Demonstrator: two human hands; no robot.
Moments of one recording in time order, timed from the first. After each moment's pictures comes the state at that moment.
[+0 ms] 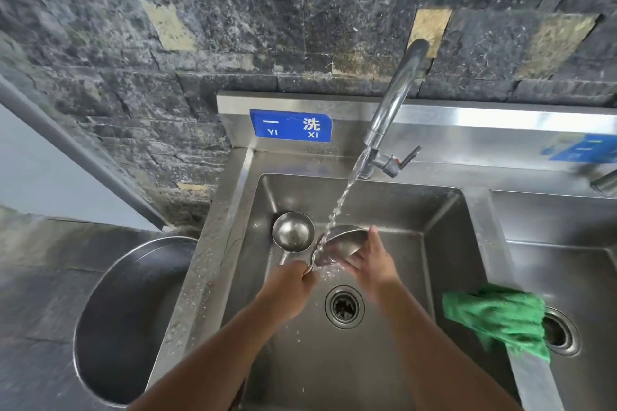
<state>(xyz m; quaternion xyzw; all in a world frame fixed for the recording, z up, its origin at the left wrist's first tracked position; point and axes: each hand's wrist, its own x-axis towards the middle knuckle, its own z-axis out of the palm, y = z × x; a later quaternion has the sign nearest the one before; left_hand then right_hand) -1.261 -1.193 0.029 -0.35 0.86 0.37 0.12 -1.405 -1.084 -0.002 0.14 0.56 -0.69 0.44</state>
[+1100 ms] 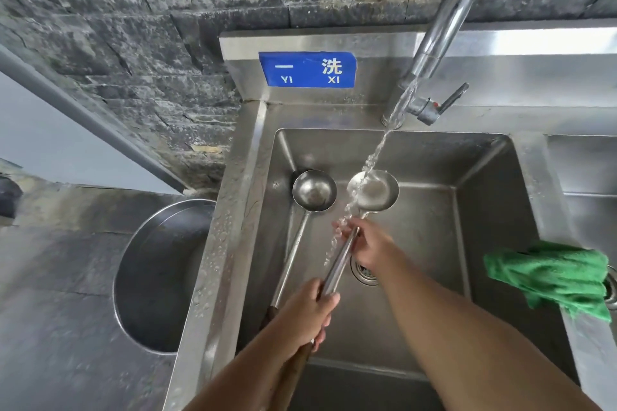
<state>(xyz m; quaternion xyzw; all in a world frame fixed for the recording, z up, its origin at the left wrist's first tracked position) -1.189 -1.154 -0.007 -0.42 0.65 0.60 0.20 -1.382 -1.130 -0.102 0.29 0.43 -0.68 0.52</state>
